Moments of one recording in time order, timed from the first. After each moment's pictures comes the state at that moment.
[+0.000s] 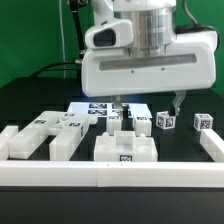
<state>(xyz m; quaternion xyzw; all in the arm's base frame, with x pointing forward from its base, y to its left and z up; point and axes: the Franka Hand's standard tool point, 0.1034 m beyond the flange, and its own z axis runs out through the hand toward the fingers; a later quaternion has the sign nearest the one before) 0.583 0.026 0.069 -1.00 0.03 0.04 0.06</state>
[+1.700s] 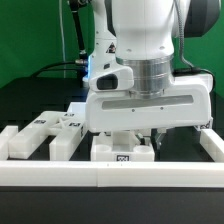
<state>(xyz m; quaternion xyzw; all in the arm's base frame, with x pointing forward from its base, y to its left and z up) 0.574 0.031 0.013 -1.00 0.03 0.04 0.05</state>
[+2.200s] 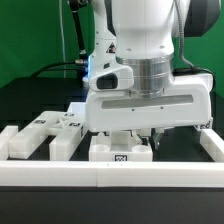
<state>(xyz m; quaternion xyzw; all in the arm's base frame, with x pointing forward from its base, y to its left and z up) 0.574 0.031 0.014 -1.00 0.03 0.04 0.05</state>
